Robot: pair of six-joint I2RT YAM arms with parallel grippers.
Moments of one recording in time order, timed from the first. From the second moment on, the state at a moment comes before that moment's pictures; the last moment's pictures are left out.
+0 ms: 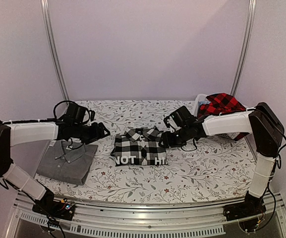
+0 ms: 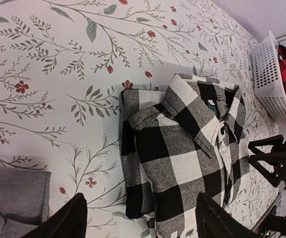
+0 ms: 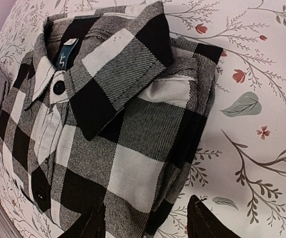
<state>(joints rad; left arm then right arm) -0.41 1.47 0.83 -0.15 0.21 -0.60 0.72 1.89 1.20 -0.25 -0.14 0.46</state>
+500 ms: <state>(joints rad) -0.41 1.39 0.78 -0.15 0.19 -0.61 0.73 1.98 1.23 -0.22 -0.11 0.49</state>
